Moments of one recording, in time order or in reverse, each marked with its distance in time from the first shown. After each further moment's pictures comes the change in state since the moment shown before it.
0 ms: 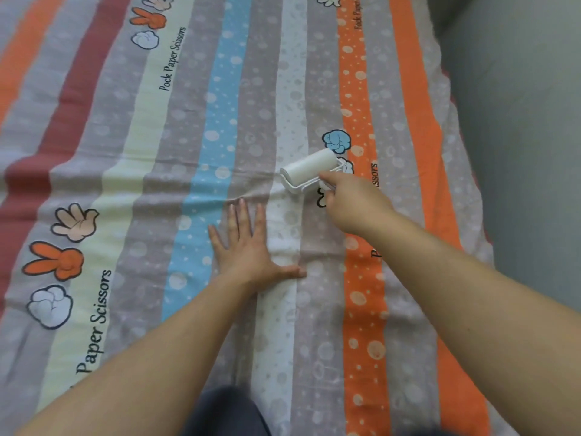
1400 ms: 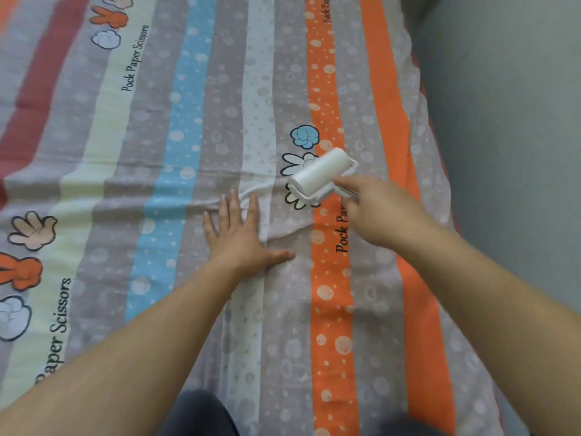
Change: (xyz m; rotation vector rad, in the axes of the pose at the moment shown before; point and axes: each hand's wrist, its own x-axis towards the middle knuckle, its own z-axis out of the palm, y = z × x) left_hand 0.019 0.041 0.001 0.010 0.046 0.035; right_hand -0.049 0.062 -0.047 -0.043 0.027 0.032
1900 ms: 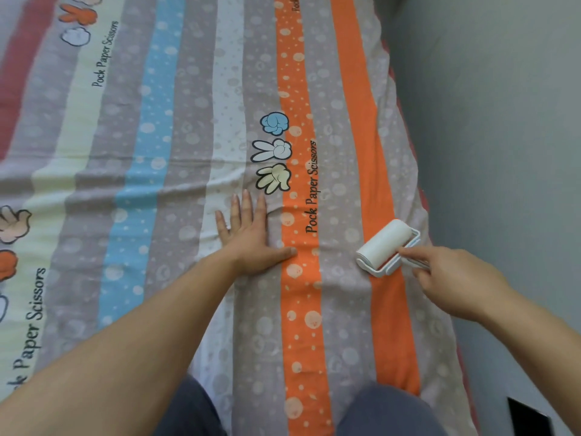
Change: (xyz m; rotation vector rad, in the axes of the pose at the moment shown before) left_hand -0.023 0.054 0.021 -0.055 -0.090 0.133; right_hand -0.116 0.145 0.019 -0.157 -0.203 0.219
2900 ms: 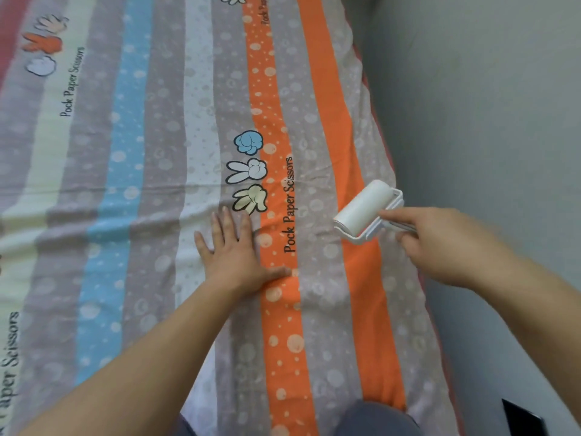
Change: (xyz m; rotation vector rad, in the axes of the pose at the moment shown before) left_hand 0.007 0.028 -0.001 0.143 0.066 -0.131; right_hand 0.015 -0.007 -0.078 0.064 0.129 -0.064
